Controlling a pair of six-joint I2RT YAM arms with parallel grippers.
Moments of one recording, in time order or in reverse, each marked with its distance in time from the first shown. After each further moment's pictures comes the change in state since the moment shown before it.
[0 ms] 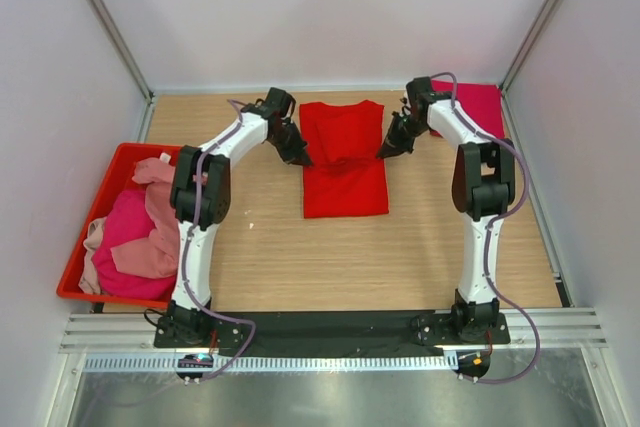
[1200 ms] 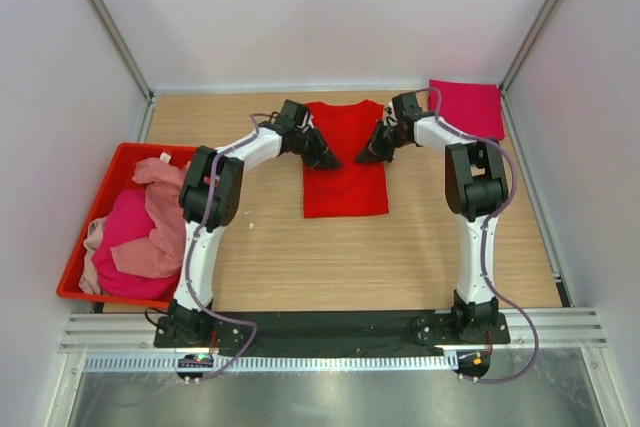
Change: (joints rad) left arm -0.076 0.005 -0.140 0.369 0.201 -0.118; right arm 0.068 0.001 -0.180 0.339 -0.145 0.151
